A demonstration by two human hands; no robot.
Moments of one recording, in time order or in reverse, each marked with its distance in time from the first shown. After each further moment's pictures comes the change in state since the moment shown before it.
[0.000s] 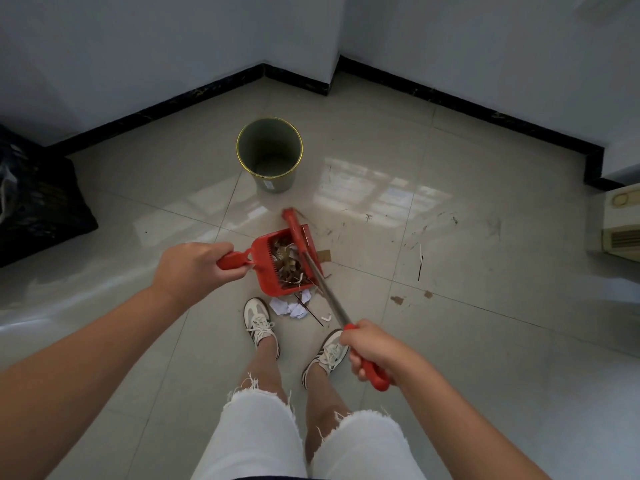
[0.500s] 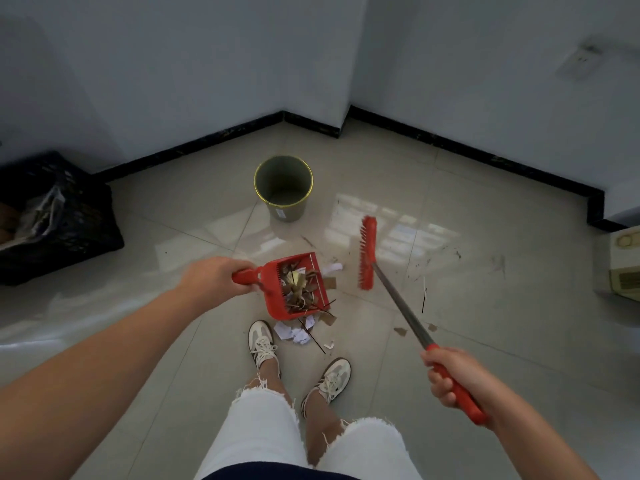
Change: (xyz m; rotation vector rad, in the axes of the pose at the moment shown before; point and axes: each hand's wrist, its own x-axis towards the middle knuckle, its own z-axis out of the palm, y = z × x) left_hand -0.012 0.034 -0.021 -0.100 -0.220 -0.218; right_hand -0.069 0.049 -0.110 0.279 0.145 -0.113
